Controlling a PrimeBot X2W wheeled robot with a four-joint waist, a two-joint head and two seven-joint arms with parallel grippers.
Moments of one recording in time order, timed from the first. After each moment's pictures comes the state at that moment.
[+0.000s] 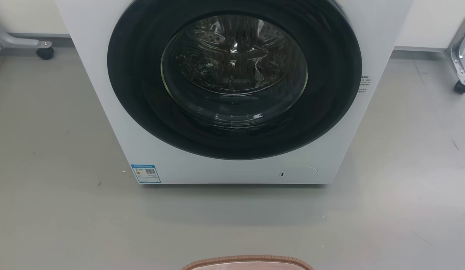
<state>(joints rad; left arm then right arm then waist) -0.31 0.05 -0.85 1.15 -0.79 0.10 -0.02 -0.36 -0.06 1.09 1.08 1.11 -0.12 -0.02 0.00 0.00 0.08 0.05</state>
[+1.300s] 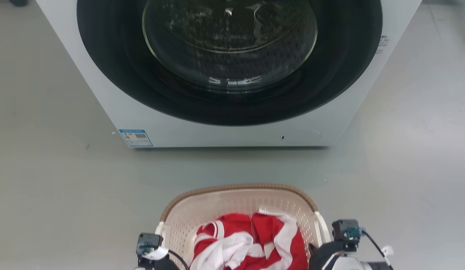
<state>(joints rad) -0.52 0.05 -0.85 1.16 -0.81 0.11 -0.06 -0.60 -0.07 1.12 1.08 1.14 -0.11 -0.05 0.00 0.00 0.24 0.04</state>
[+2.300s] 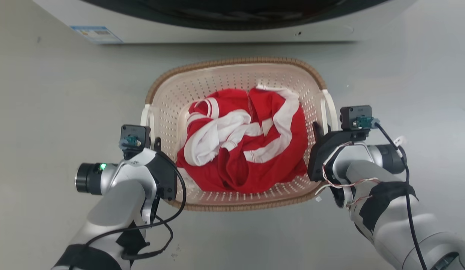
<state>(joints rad) -0.91 0.06 -0.80 1.15 -0.79 0.12 -0.08 -1.04 -0.08 1.11 1.14 1.07 -0.12 -0.10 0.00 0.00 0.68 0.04</state>
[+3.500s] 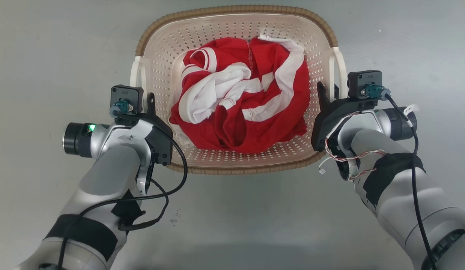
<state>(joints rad) -1.07 0.06 -0.79 1.20 -0.76 0.12 -0.17 -1.18 -0.07 1.12 1.20 1.03 -0.10 -0.18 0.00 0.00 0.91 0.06</state>
